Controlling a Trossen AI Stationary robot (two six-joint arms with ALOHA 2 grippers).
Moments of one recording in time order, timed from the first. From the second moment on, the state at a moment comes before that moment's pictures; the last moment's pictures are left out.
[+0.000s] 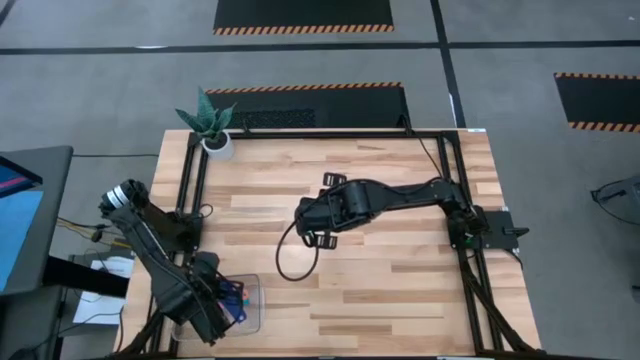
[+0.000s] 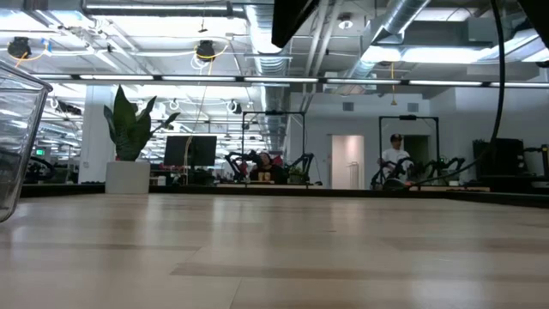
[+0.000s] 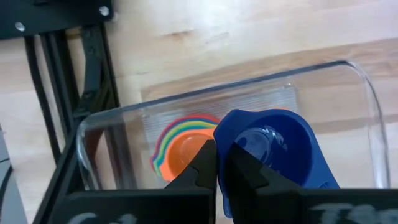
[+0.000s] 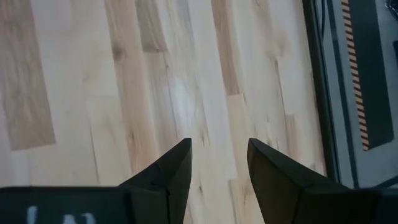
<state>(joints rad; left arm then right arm) -0.89 1.63 1.47 -1.55 -0.09 -2.34 0.18 2.14 2.33 -1.42 0.47 0.21</state>
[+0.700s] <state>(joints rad) -0.98 1.64 1.47 -1.52 0.12 -2.36 0.18 2.14 2.33 -1.40 0.47 0.26</state>
